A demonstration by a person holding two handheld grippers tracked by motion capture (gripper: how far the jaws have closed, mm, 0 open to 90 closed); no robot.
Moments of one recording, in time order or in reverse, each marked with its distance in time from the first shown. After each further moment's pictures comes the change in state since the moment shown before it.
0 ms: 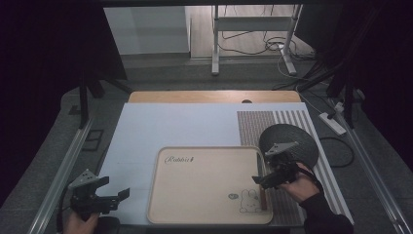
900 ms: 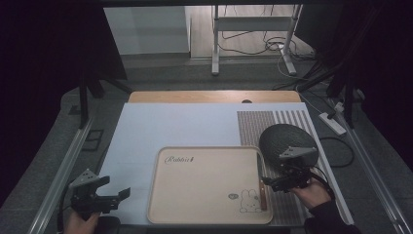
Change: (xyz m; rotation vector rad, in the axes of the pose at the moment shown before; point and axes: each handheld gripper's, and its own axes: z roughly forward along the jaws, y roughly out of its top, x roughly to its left) left arm 0.000 0.001 0.001 0.002 -0.002 0.003; right arm -0.011 -0.025 -0.019 -0.077 -0.020 0.081
